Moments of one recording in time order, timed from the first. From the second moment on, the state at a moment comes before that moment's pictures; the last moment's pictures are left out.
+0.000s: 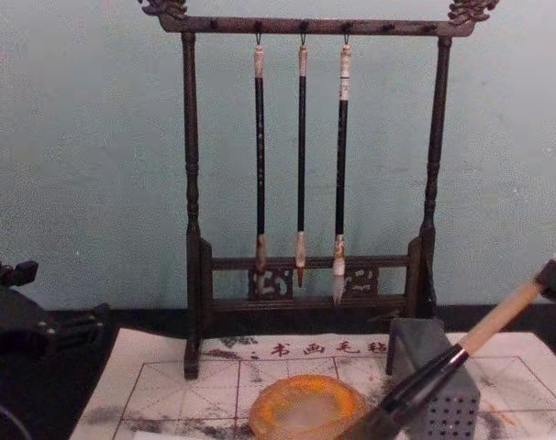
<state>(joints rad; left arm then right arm) -0.20 0.60 0.45 -1.41 -0.25 -0.12 0.03 0.14 0.60 -0.41 -1.40 1.42 0.08 0.52</state>
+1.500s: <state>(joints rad) -0.20 0.60 0.45 -1.41 -0.25 -0.12 0.03 0.33 0.37 -0.42 -1.14 1.35 0.04 0.47</state>
